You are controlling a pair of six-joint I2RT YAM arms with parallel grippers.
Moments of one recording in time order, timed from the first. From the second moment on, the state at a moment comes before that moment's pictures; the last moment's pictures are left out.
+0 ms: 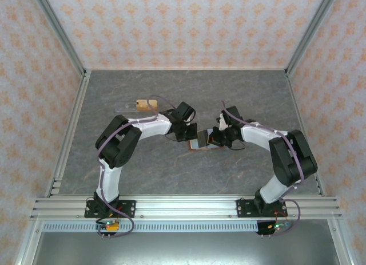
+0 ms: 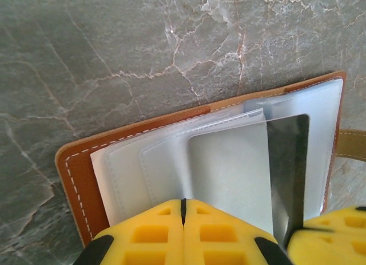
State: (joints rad) left arm -0.63 2.02 1.31 -0.38 0.31 -0.80; right arm 0.36 1.61 0.84 -0.37 -0.47 0.57
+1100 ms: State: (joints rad) left arm -0.46 1.56 1.01 -0.16 0.41 -0.91; right arm 0.35 1.41 0.89 -0.12 -0.69 0.60
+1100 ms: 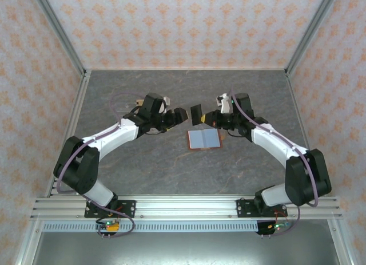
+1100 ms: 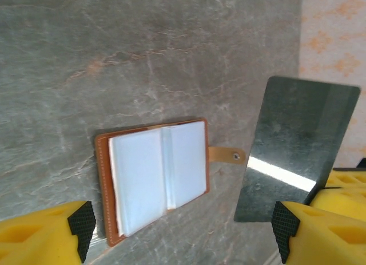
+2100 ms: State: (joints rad) left arm -0.41 1.53 0.97 0.16 0.55 -1.05; right arm 0.35 1.53 0.93 0.09 -0.94 0.81
